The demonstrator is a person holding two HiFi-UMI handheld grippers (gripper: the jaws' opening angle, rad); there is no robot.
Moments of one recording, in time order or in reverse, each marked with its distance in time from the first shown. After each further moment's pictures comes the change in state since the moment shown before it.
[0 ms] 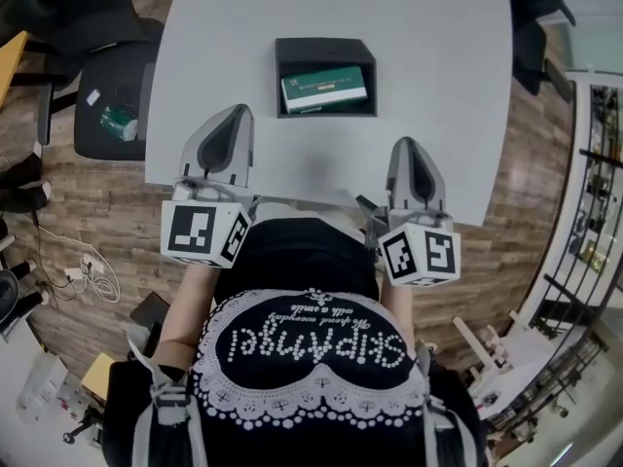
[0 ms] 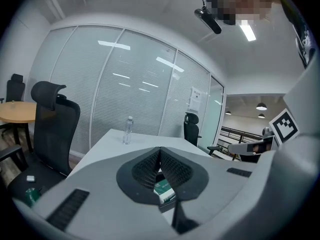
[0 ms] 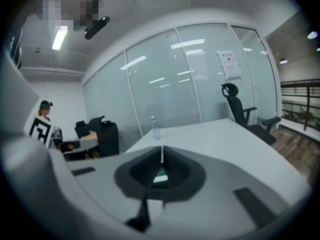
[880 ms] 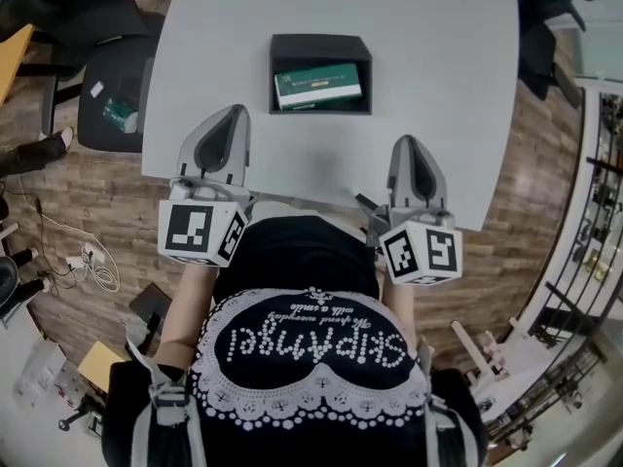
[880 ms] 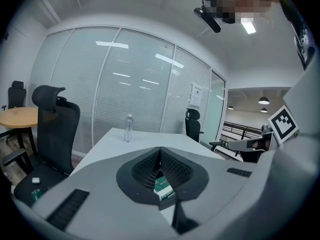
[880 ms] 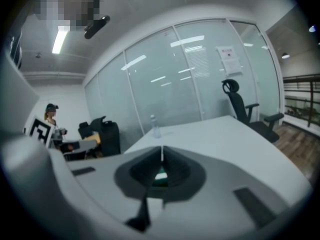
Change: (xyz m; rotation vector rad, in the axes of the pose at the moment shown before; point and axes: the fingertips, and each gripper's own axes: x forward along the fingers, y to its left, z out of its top) left arm 0.004 -0.014 -0.007 0.034 0.035 0.036; right arm 0.002 -0.022 -0.003 0.019 0.020 0.038
